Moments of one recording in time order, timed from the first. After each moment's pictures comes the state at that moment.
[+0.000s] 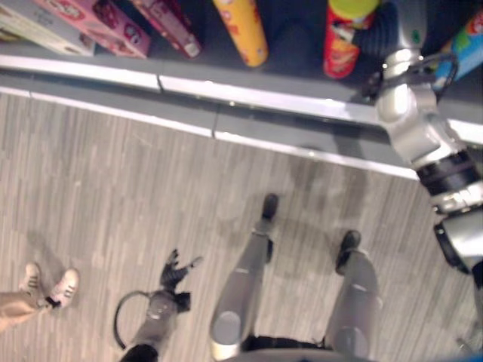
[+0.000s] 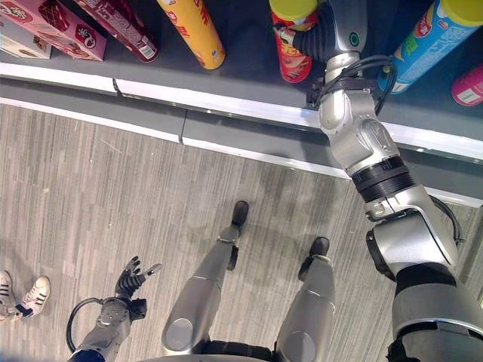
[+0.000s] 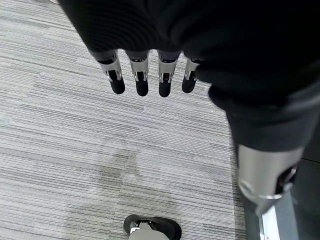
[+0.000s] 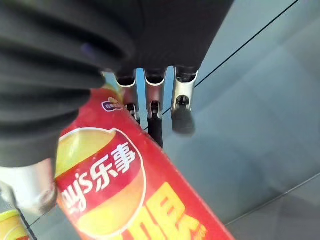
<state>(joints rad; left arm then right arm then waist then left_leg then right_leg) 0.03 0.33 -0.20 0.75 -0.36 -0.18 0.23 -1.15 -0.67 0.48 0.46 -0.47 0.03 -0.53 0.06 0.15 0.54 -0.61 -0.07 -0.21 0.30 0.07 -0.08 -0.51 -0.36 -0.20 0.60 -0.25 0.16</state>
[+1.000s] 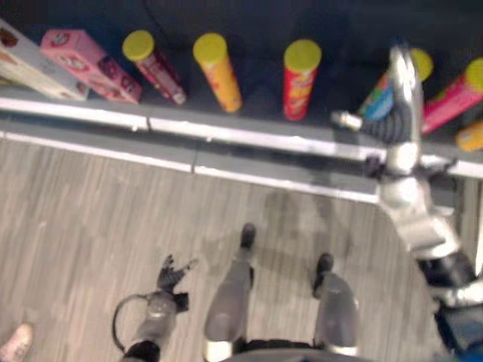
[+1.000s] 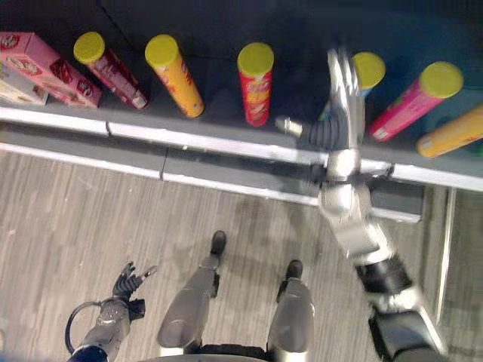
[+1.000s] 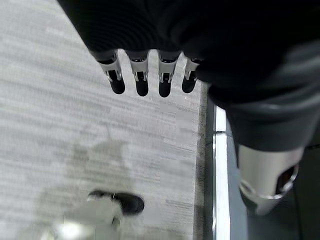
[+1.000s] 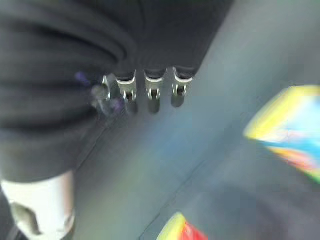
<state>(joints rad) 0.02 0.28 -0.10 0.85 -0.32 -0.11 0.23 -0.36 -0.54 0.18 -0.14 -0.25 -0.11 -0.43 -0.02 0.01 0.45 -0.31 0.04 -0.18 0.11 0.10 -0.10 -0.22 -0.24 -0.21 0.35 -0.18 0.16</state>
